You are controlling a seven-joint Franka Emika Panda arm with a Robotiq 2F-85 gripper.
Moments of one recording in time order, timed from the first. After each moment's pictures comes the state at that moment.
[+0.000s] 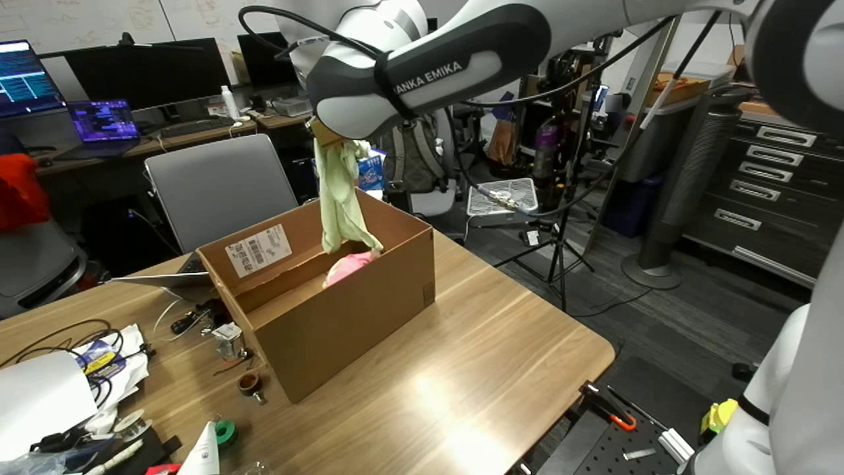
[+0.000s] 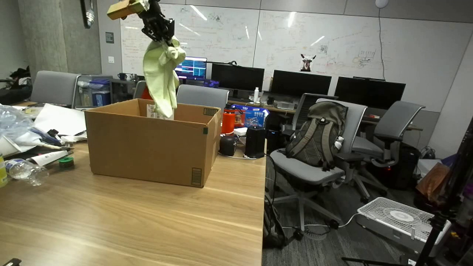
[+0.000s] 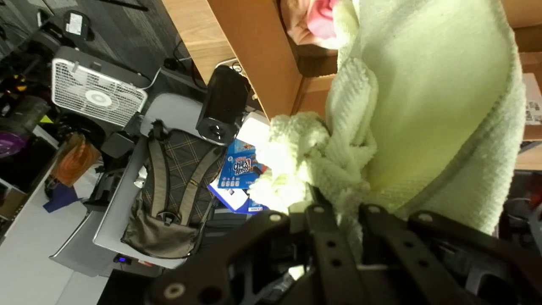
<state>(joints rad) 0.20 0.19 0.09 -1.63 -0.65 2.24 0.76</state>
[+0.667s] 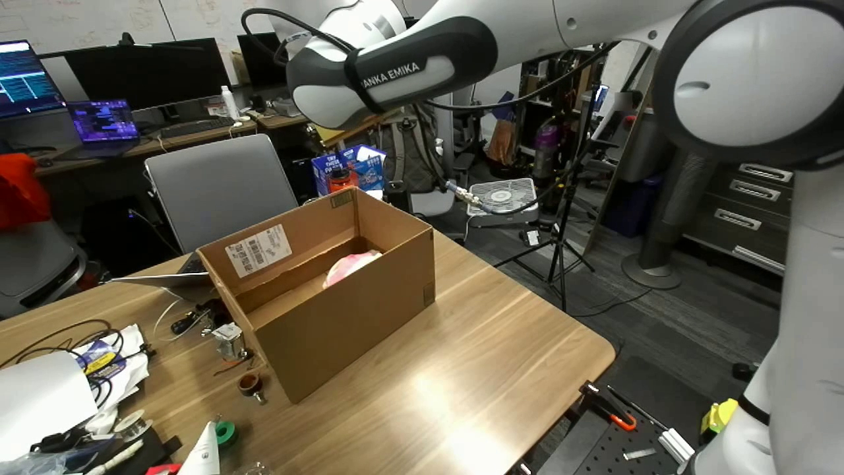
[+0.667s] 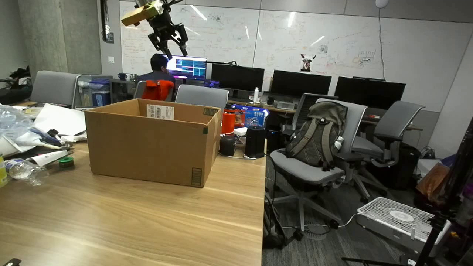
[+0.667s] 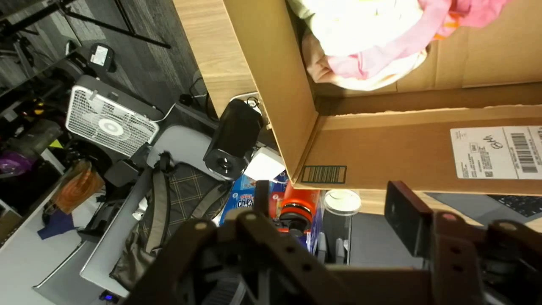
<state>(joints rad) 0.20 0.34 0.06 -1.43 -0.57 2.07 0.59</state>
